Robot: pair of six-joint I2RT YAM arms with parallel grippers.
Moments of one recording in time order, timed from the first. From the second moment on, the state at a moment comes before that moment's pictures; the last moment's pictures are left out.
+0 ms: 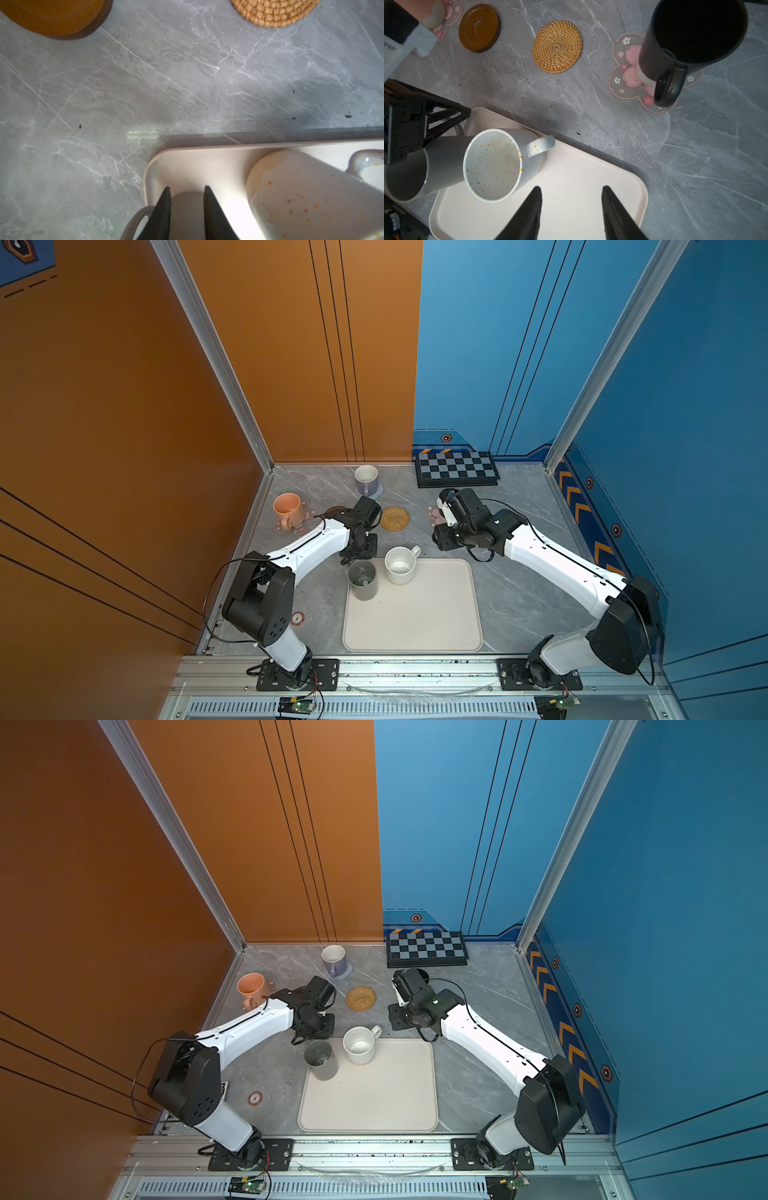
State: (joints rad) left arm -0.49 1.61 1.14 -0.83 -0.07 -0.48; right arm 0.65 1.48 1.25 -0.73 0.00 0.35
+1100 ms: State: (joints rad) left arm -0.44 1.13 1.05 -1.02 -0.16 -0.62; right arm 0.79 1.41 1.23 -0.73 0.04 0.40
